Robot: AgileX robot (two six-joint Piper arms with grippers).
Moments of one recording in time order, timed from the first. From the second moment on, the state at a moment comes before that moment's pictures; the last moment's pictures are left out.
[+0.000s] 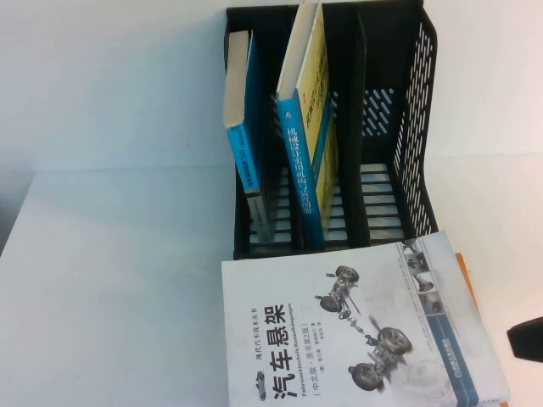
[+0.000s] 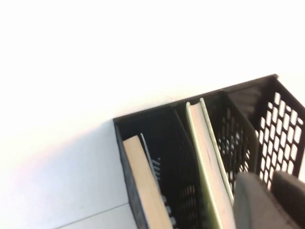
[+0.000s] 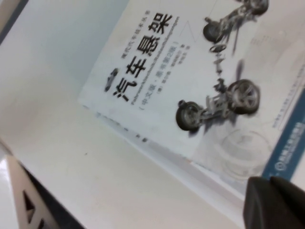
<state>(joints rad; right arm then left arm) 0.14 0.99 -0.75 0.75 1.03 -0.62 -0.58 1.74 -2.30 0.22 1.08 -0.31</state>
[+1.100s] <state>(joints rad) 0.14 0.42 -0.36 0.08 0.45 0.15 -0.58 0.82 -1.05 0.03 0.69 -0.22</state>
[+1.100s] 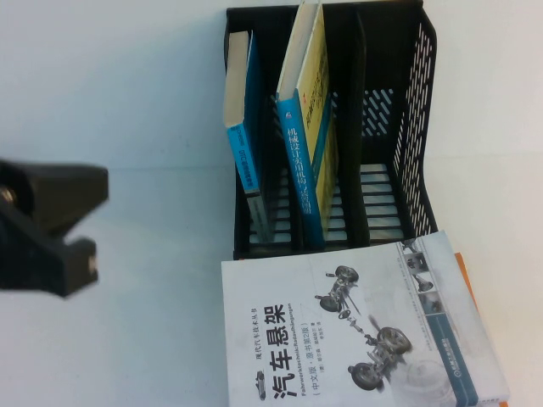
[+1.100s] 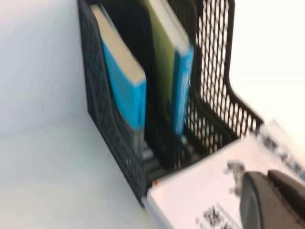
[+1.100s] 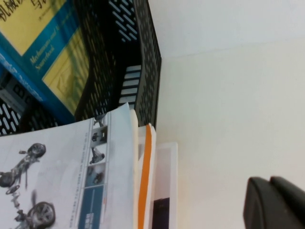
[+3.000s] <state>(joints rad) 0.14 0.42 -0.30 0.08 0.42 0.16 -0.05 0.00 0.02 -0.03 0.12 -0.25</state>
